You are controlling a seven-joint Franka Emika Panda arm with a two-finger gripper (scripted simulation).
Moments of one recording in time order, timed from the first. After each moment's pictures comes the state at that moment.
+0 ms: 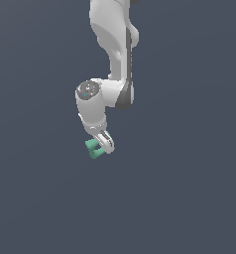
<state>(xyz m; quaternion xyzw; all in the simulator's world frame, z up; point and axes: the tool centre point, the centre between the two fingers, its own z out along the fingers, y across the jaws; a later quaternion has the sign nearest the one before) -0.018 -0.088 0.096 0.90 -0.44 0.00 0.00</state>
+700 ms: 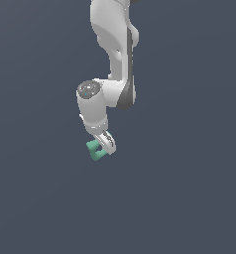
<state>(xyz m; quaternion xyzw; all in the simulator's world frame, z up) -0.010 -0.080 0.098 0.90 -0.44 0.01 -0.01</state>
